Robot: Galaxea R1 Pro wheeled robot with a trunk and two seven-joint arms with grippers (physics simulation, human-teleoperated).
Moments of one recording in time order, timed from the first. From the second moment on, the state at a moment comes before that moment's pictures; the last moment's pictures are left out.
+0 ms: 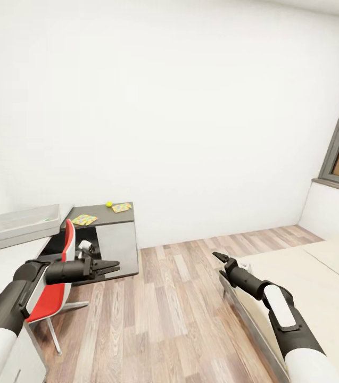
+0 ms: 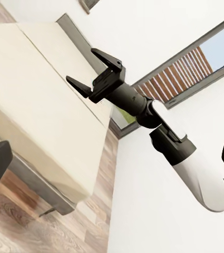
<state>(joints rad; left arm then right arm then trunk) -0.63 0.29 0.06 -1.04 0.17 1.01 -1.49 -0.54 -0.02 -0.24 -0.94 -0.94 0.71 0.24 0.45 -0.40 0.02</state>
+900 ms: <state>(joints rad) -0.63 0.29 0.06 -1.04 0.17 1.01 -1.49 -0.54 -0.02 -0.24 -0.94 -0.94 0.71 0.24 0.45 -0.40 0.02</state>
